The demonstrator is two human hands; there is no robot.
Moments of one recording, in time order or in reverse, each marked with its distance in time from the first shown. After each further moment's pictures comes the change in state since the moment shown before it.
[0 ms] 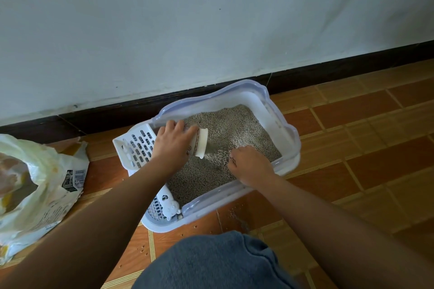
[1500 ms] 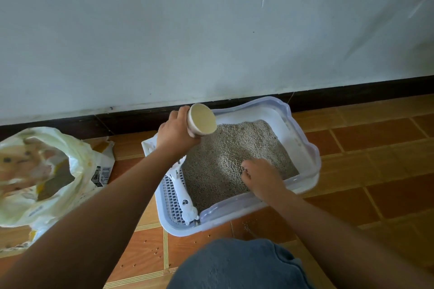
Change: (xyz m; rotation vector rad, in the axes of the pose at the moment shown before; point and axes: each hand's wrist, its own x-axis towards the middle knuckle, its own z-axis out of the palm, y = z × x) left_hand 0.000 -0.041 -0.035 -0.594 0.191 -0.314; right_hand 0.000 -0.020 -0.005 0.020 -0.004 -0.030
